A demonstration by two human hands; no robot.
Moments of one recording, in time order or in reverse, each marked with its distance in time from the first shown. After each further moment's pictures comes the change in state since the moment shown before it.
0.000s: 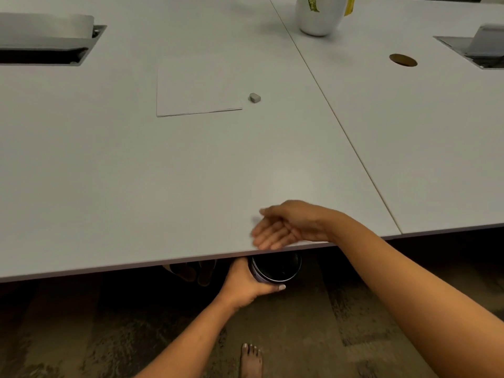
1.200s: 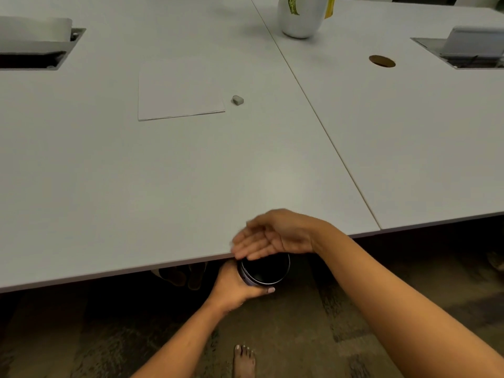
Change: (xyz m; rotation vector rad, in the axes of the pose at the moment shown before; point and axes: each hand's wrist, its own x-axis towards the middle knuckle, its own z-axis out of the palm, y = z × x) left_hand -0.003 0.006 0.006 0.004 -0.021 0.007; right_hand -0.006 0.015 0.008 0.176 -0.127 -0.031
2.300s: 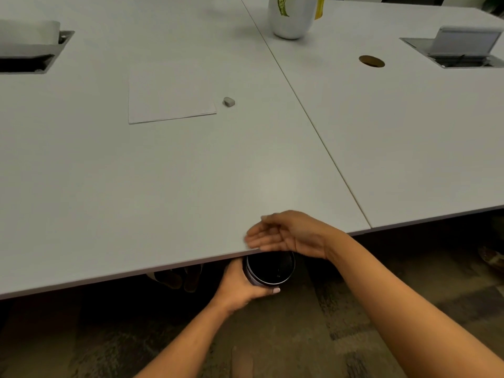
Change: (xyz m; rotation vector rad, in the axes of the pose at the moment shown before) left_hand 0.004 0.012 0.017 0.030 -0.044 0.003; right_hand -0.025 0.016 -0.016 0.060 0.217 -0.171
